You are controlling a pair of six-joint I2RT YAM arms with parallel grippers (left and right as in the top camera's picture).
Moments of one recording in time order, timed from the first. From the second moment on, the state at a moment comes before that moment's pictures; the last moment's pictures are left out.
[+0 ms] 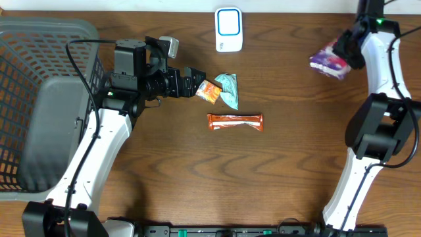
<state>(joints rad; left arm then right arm) -0.17 1.48 1.16 -0.37 0.58 -0.22 -0.19 2.34 2.14 -1.03 0.13 0.57</state>
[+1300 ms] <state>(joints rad) -0.17 1.48 1.16 -0.37 0.58 -0.22 0.36 2.08 2.15 -1.43 0.00 0.44</state>
